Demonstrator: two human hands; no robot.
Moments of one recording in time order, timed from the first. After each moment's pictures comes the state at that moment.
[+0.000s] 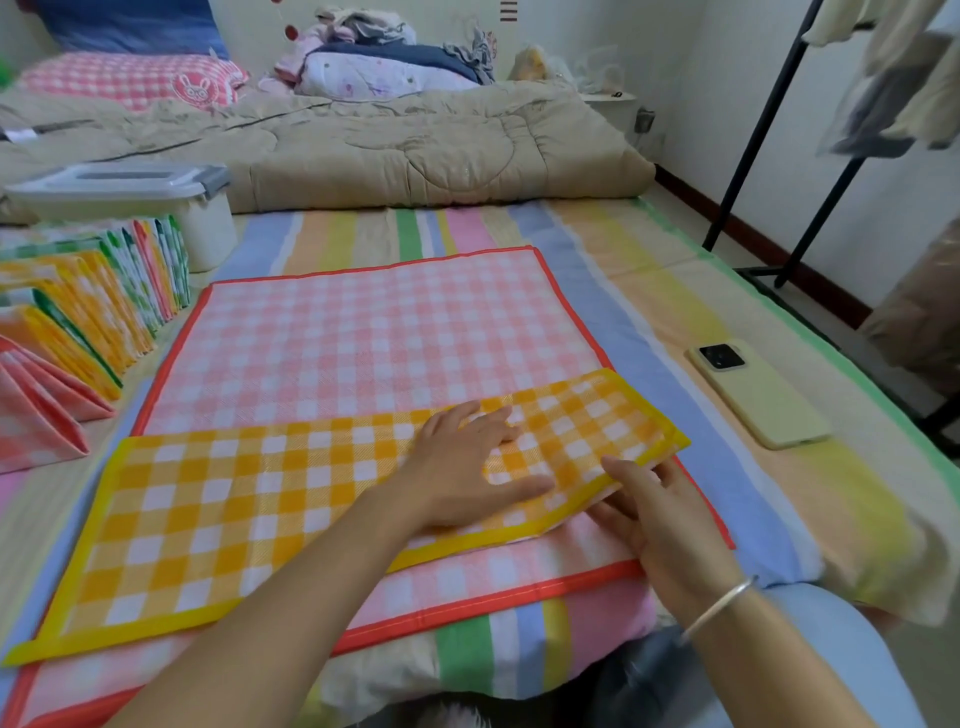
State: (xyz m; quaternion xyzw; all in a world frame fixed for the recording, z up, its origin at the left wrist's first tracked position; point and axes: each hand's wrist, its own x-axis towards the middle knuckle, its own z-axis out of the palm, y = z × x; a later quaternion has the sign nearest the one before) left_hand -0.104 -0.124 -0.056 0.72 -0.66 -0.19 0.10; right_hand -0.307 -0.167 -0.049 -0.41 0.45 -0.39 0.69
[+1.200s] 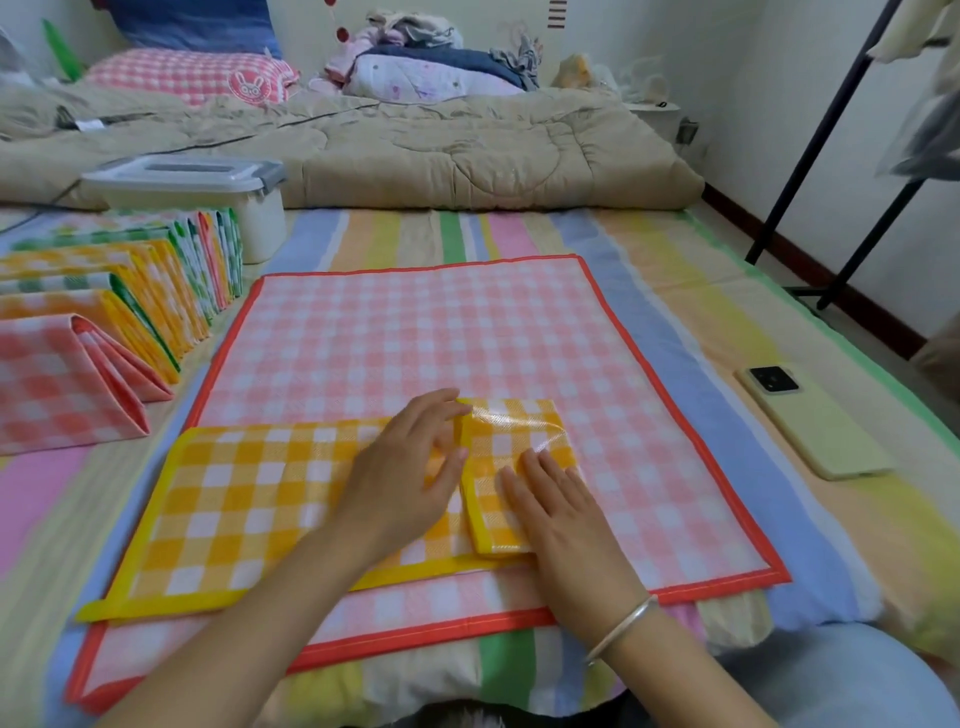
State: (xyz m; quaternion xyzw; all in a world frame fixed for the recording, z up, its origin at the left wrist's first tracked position) left_hand -0.051 -0.063 -0.066 0.73 -0.60 -0.05 0.33; right_hand -0.235 -0.139 -0.097 -0.95 0.29 -0.11 0.03
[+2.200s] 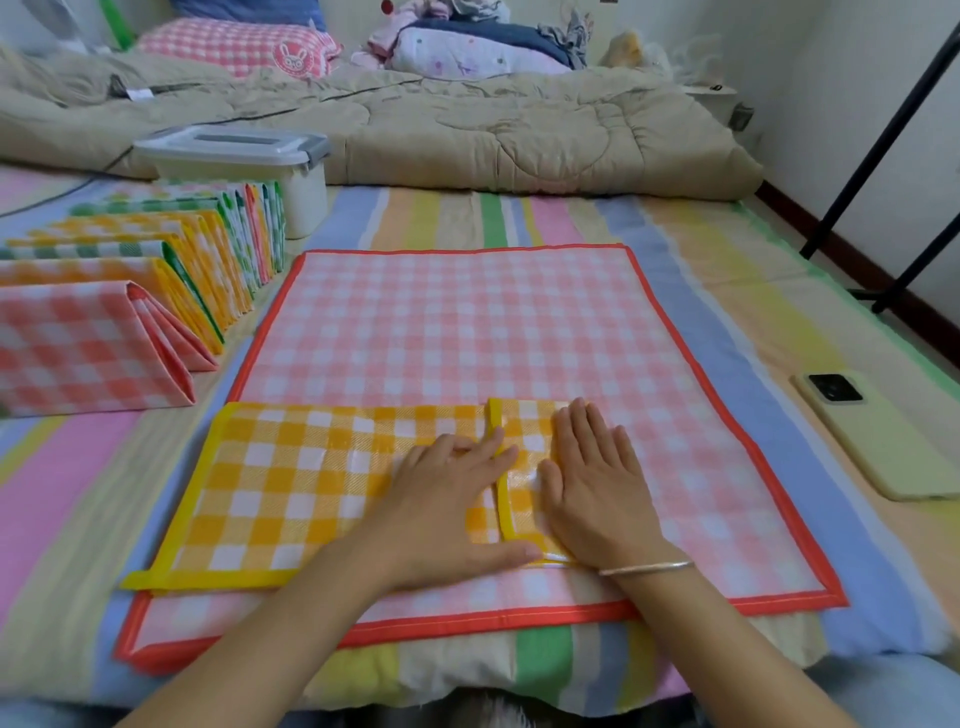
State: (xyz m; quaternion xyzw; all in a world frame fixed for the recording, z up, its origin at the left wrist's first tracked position) left_hand -0.058 -0.039 -0.066 0.74 -0.65 -0.14 0.09; right_hand -0.203 -0.168 -0.092 -0.92 0.39 -0.03 0.08
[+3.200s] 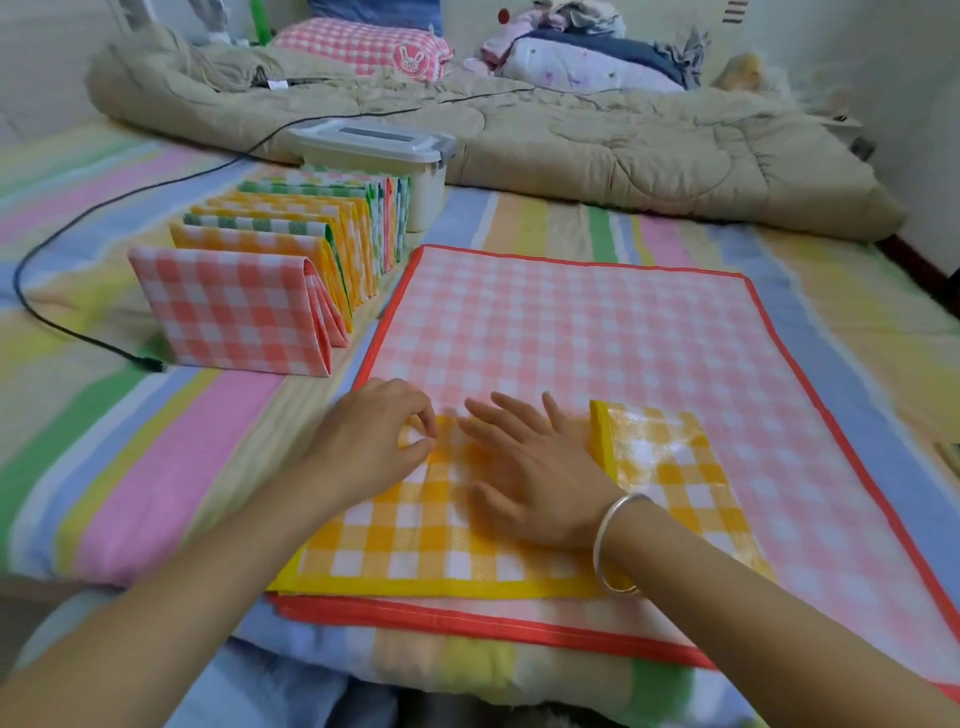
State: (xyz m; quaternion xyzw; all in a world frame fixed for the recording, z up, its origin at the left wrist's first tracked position) left_hand 0.065 0.037 -0.051 0.84 -0.50 -0.03 0.22; right_hand -0.093 -0.114 -0.058 -0.99 0.06 -0.02 0.10
